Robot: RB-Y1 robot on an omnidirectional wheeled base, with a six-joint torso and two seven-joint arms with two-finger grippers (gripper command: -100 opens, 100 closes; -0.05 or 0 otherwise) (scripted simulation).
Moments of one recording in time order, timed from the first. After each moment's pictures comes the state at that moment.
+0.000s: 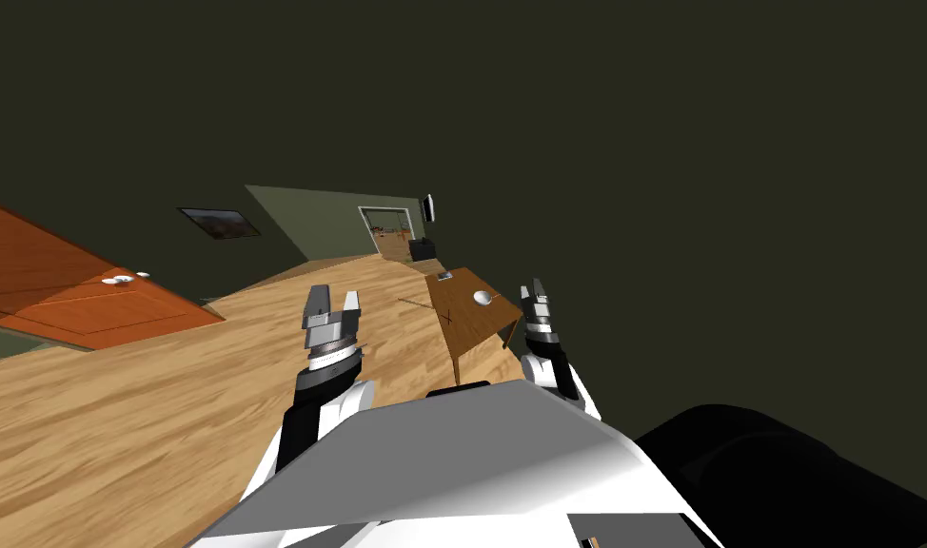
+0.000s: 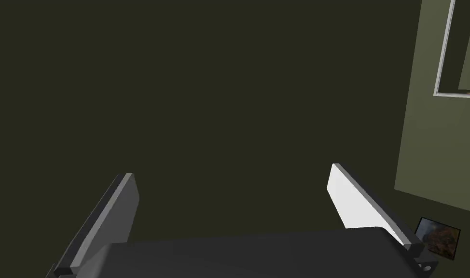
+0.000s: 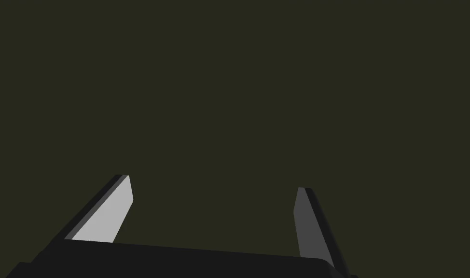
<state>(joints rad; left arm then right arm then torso) 0.51 -0.01 0.06 -2.35 -0.01 -0.52 -0.16 0.49 -0.04 -0.06 -2.23 -0.11 -0.48 0.15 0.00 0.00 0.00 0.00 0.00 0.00</state>
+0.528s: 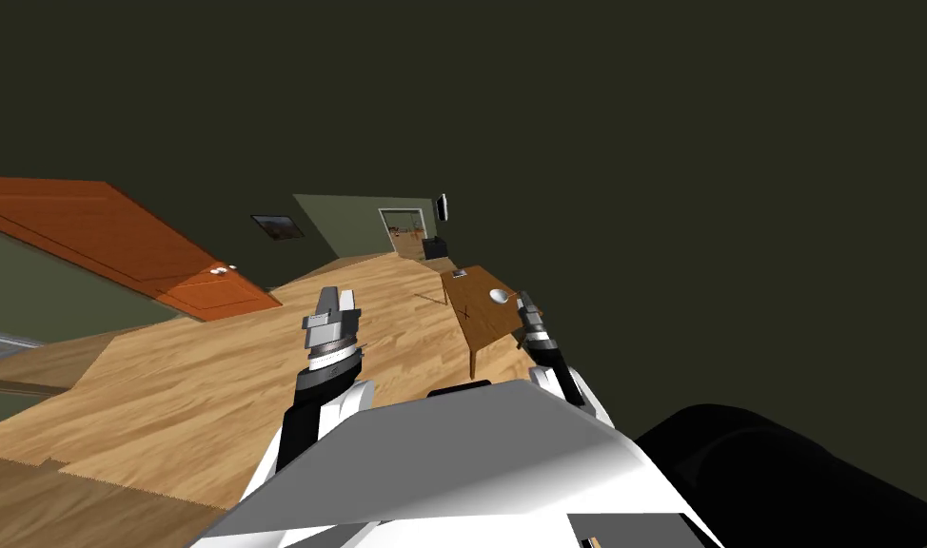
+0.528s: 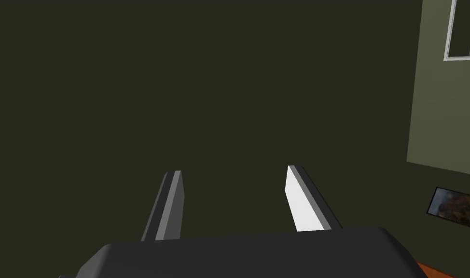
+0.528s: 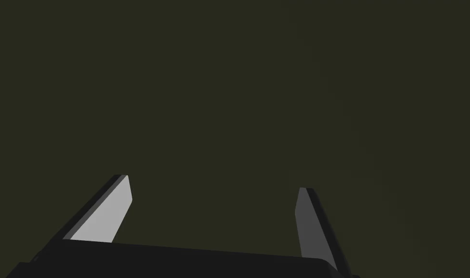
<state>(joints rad) 0.51 -0.01 0.06 -2.35 -0.01 -0.52 -0.16 0.56 -0.16 -0.05 -2.12 -0.04 -0.43 0.16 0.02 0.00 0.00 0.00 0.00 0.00</state>
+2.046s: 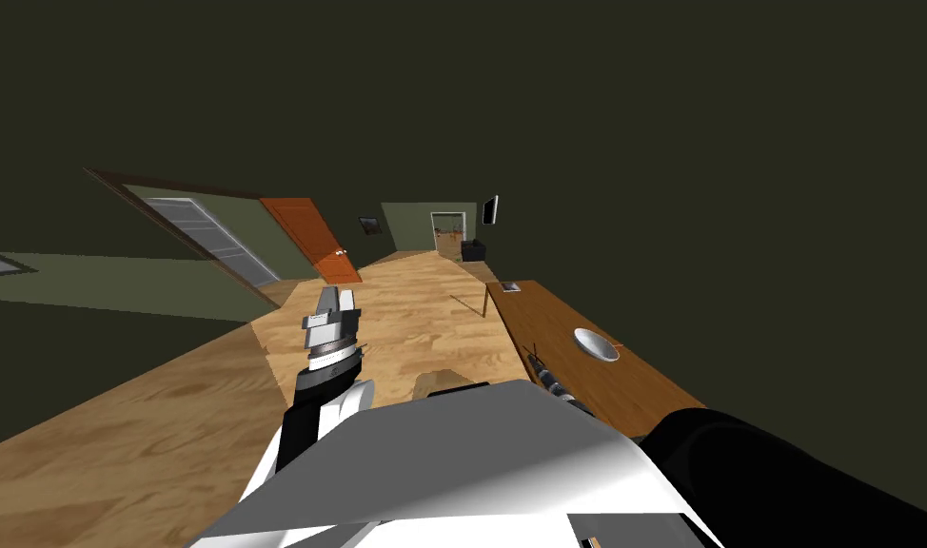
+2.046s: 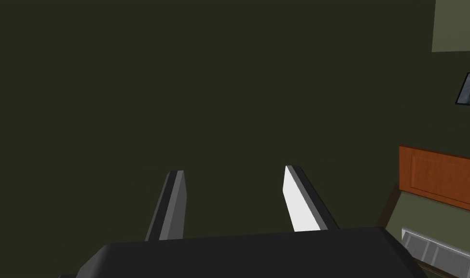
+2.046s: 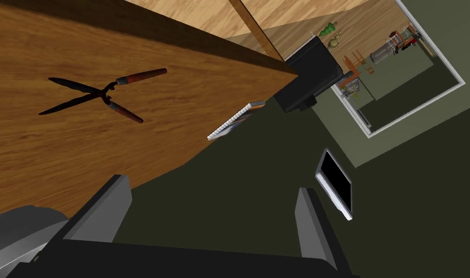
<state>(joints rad) 0.51 -0.01 0.06 -2.35 -0.01 -0.52 -0.16 0.84 -0.37 -0.03 -1.72 0.22 -0.19 0.21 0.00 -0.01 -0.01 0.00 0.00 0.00</state>
